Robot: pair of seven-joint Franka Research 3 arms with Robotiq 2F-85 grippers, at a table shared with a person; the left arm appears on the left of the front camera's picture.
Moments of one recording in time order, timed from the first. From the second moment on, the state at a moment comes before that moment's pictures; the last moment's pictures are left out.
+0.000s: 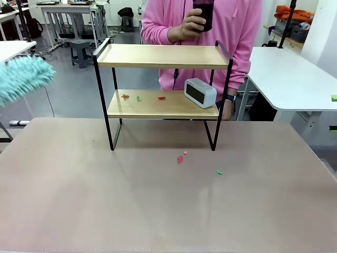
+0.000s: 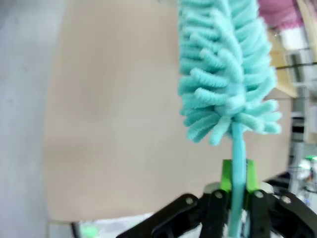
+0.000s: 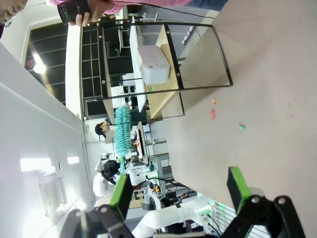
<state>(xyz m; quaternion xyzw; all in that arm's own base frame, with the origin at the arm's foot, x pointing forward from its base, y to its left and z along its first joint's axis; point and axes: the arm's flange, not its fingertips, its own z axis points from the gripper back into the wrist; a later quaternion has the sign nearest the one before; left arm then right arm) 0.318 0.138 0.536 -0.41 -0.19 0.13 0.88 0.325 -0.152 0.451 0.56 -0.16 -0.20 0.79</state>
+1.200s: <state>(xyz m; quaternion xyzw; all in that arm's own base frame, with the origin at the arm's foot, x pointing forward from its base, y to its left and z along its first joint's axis) 0.319 0.136 0.535 -0.41 -0.18 0.14 0.88 0.326 -0.152 0.451 0.56 -0.16 -0.20 0.79</state>
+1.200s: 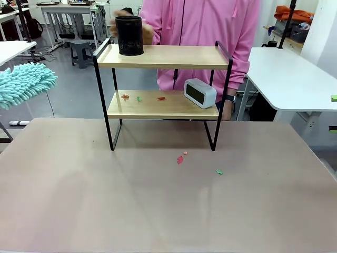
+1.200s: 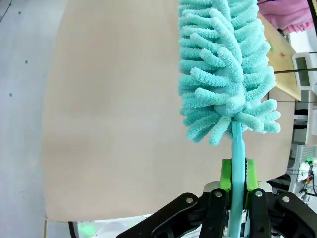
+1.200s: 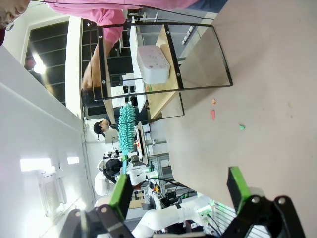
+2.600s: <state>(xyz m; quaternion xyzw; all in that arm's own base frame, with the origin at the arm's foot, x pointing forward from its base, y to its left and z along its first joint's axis) 0.256 0.123 0.575 -0.44 -0.24 0.11 0.86 0.326 -0.152 0.451 0.56 -0.16 -0.20 0.79</state>
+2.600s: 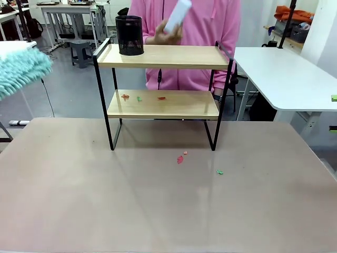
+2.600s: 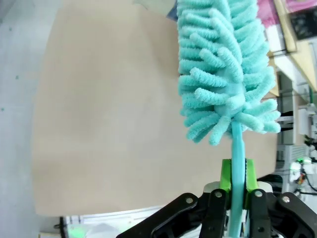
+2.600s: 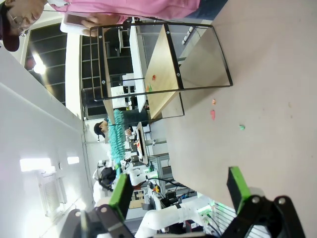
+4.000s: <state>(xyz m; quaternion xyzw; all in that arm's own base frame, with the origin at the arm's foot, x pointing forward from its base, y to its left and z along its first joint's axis) 0.185 -0.035 0.579 -0.43 -0.12 -0.14 0.88 0.325 -0.152 0.451 0.56 -0.16 -0.20 0.79</state>
